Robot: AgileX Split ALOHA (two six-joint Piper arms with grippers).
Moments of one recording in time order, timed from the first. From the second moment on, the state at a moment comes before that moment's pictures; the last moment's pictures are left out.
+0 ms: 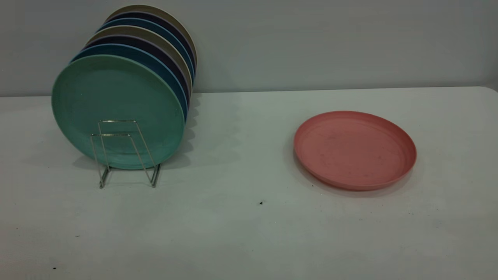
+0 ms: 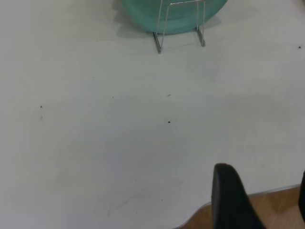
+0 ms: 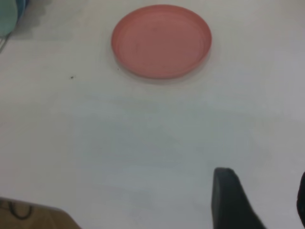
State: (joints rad) left arm -0.05 -0.02 -0.49 -0.09 1.13 0.09; right arm 0.08 -0.02 -0.48 0.15 1.13 -0.10
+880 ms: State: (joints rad) left arm -0.05 0.84 -0.86 -0.05 0.77 0.12; right arm 0.08 0.77 -0.70 0.27 0.76 -0.20
